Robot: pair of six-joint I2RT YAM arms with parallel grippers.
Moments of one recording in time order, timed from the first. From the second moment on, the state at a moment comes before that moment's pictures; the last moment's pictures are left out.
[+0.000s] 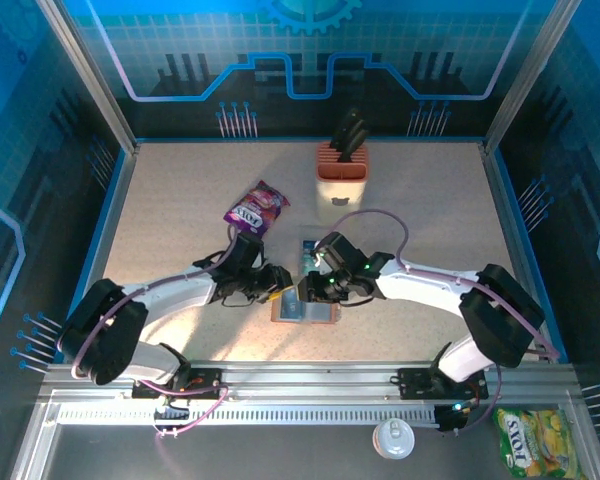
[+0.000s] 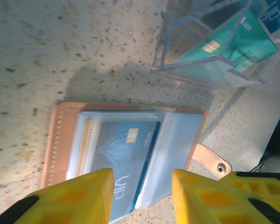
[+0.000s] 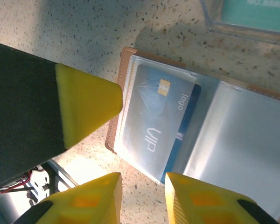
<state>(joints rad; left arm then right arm) -0.53 1.38 0.59 -0.16 0.42 -1.05 0.84 1.55 0.86 -0.30 -0.35 0.80</state>
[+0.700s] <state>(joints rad) -0.51 1.41 0.55 -0.11 0.46 -1.06 0.85 1.65 0.92 -0.30 -0.37 0.80</state>
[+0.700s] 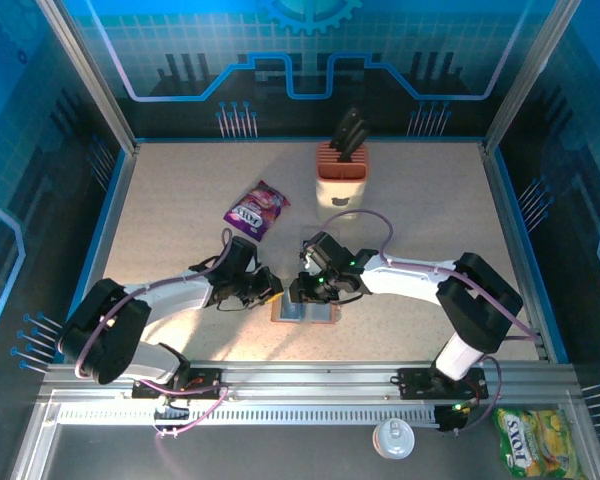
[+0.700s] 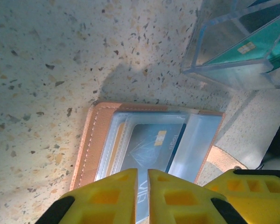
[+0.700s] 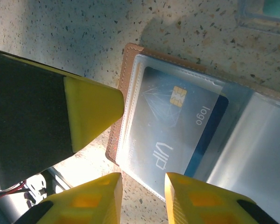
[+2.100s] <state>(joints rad) -0.51 1.42 0.59 -0.23 0.51 -0.98 0.85 1.70 0.90 -0.23 -0.39 0.85</state>
